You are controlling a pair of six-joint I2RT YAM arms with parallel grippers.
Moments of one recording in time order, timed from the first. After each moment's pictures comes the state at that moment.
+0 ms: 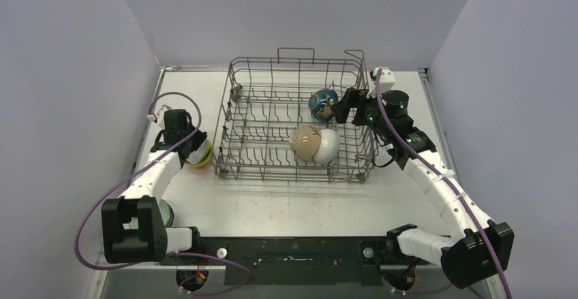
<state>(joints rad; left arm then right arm) 0.03 1.29 0.76 -0.19 -0.08 -0.88 0.33 1.14 1.02 -0.19 -0.13 0.30</state>
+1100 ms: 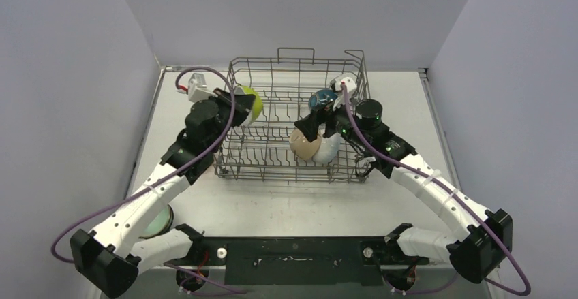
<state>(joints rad) -0.53 1.04 1.01 -0.10 -0.28 -1.02 0.57 1.15 1.02 -0.08 -0.23 0.23</state>
